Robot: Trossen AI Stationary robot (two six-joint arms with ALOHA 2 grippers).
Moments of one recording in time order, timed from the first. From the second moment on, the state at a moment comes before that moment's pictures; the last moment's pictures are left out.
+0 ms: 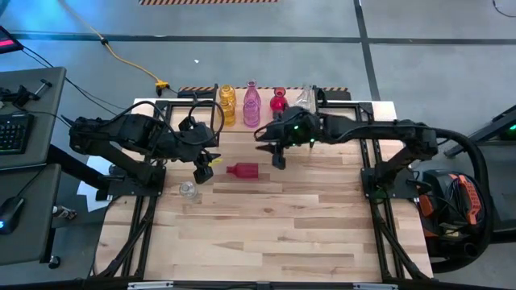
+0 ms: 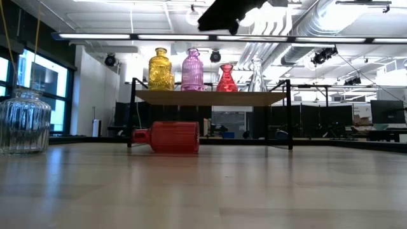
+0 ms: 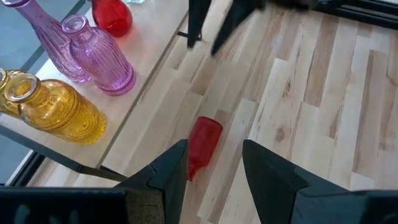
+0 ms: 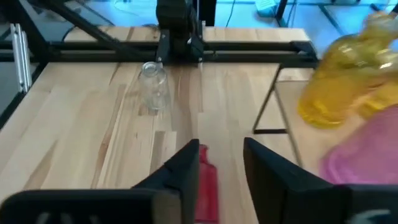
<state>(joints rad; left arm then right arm) -0.24 1.36 1.73 -1.29 -0.46 -0.47 -0.13 1.55 1.36 -0.32 -0.11 -0.09</state>
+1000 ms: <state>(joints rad) -0.25 1.25 1.73 -1.29 -0.46 -0.48 -0.19 1.97 1.41 -0.23 -0.04 -0.07</state>
